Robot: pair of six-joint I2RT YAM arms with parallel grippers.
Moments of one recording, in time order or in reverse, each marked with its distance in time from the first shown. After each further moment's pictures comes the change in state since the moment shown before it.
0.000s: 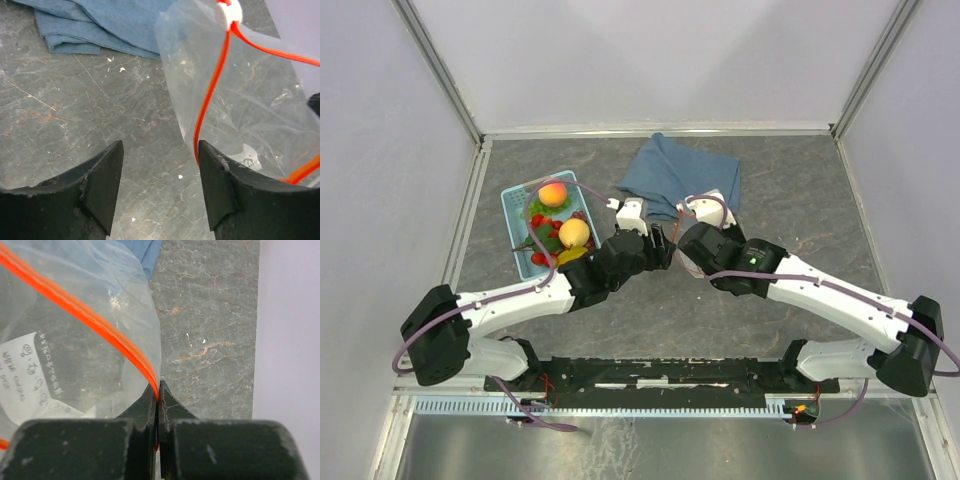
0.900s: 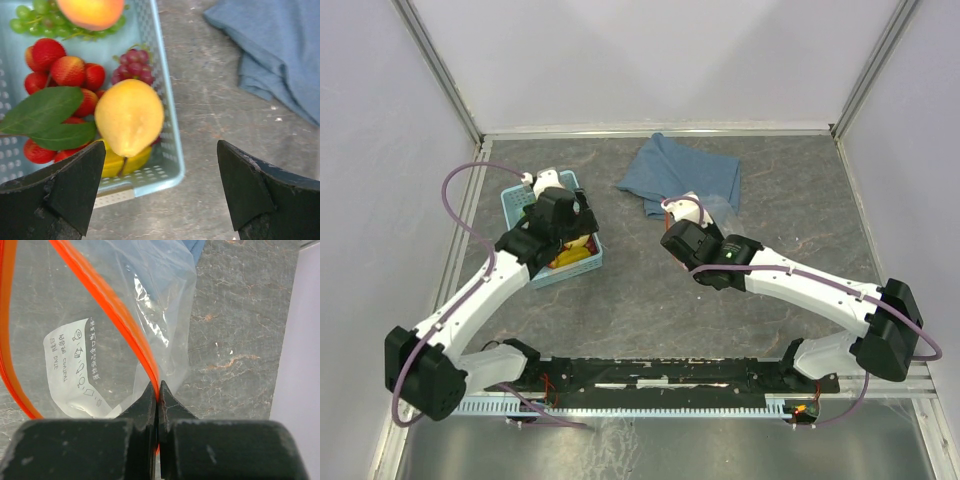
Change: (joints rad) left arm 0.486 -0.193 0.109 -0.544 -0.010 0.029; right arm 0.000 0.145 0.022 0.101 -0.108 -0.067
